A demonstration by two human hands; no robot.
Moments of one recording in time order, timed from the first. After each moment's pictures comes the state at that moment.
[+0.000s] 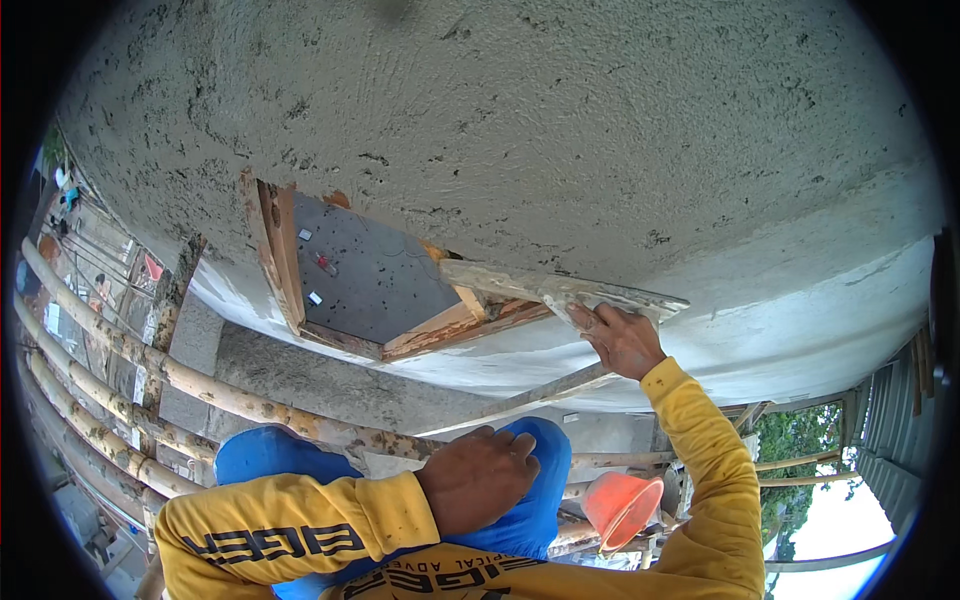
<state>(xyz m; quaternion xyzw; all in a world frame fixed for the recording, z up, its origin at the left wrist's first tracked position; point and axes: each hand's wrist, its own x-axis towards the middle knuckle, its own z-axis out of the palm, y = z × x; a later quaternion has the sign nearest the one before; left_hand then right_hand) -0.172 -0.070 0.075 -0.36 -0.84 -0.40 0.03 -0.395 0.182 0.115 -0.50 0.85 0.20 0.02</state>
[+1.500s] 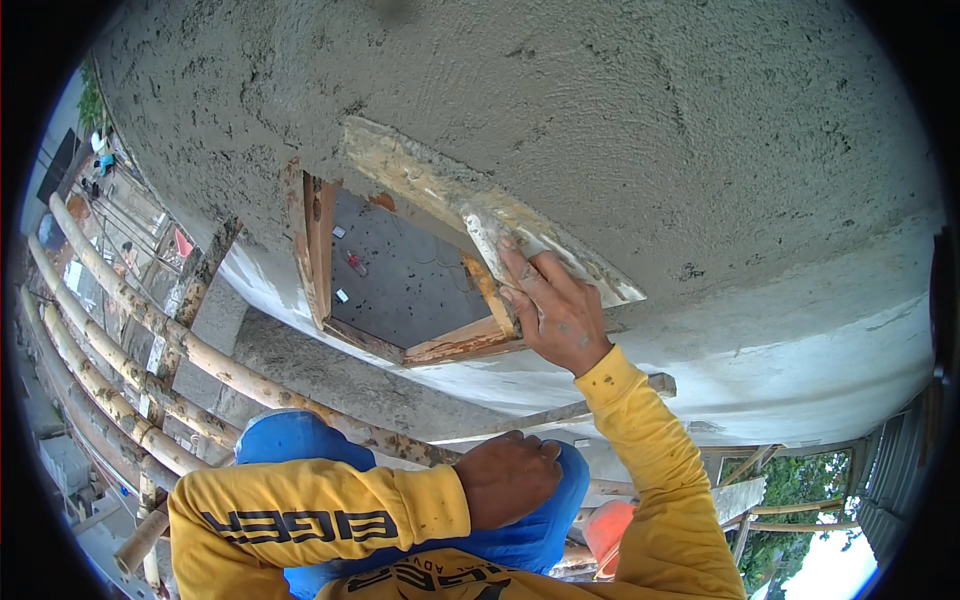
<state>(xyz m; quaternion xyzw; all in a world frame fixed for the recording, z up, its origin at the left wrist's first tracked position) -0.187 -0.057 0.069 -0.35 -0.86 -0.37 -0.01 -0.372 0.013 0.100 -0.56 0.81 -0.11 -0.12</state>
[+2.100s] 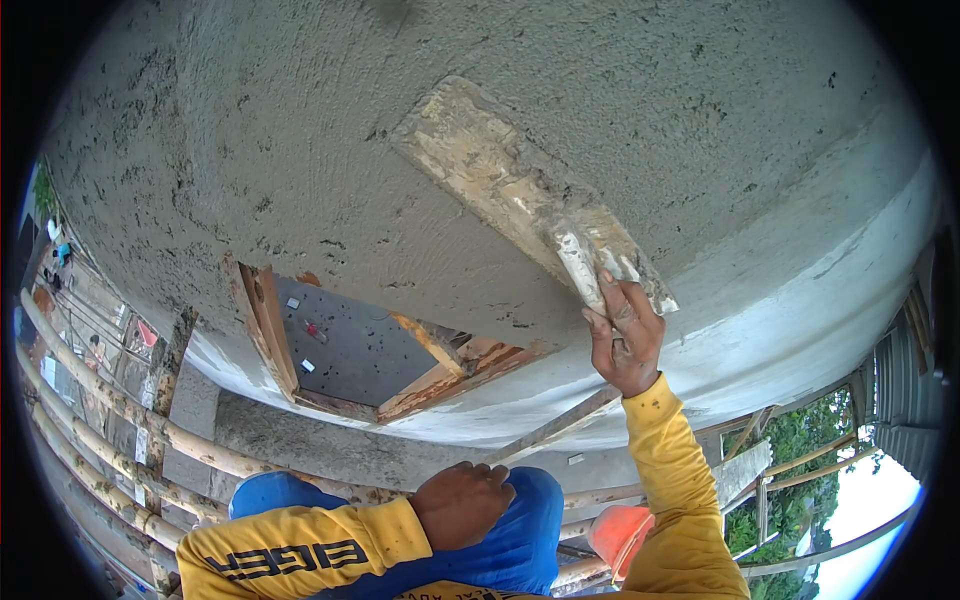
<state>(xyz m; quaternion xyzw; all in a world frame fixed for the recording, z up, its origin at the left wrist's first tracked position) -0.196 -0.056 0.068 -0.38 -0.85 -0.36 -0.03 -0.390 0.117 0.193 -0.51 0.78 -0.14 -0.33</state>
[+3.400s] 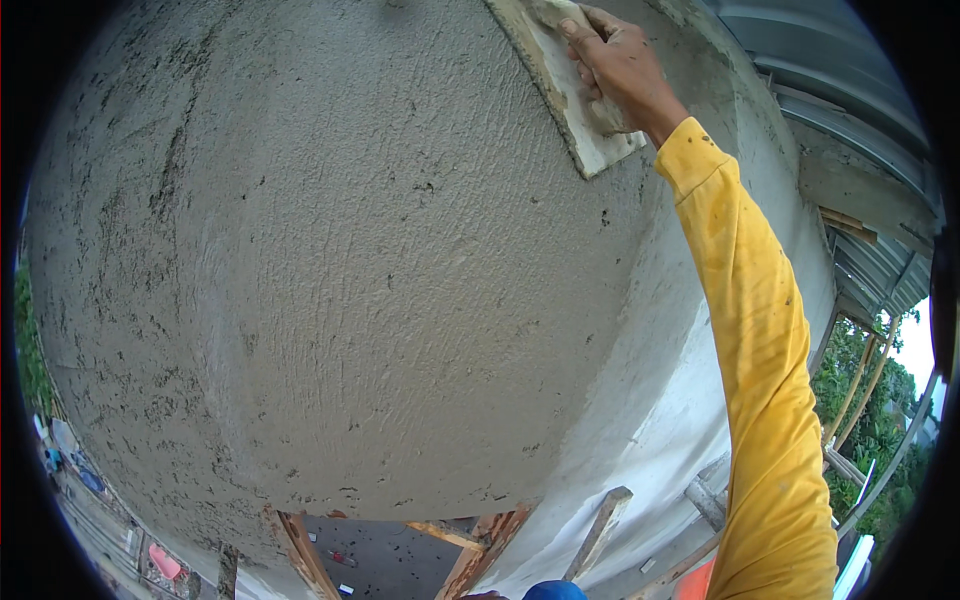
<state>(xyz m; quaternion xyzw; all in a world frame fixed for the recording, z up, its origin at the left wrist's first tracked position) -0.242 -0.062 -0.085 -0.42 -0.84 -0.34 0.00 -0.383 -0.007 0.651 -0.43 0.71 -0.23 -0.50</state>
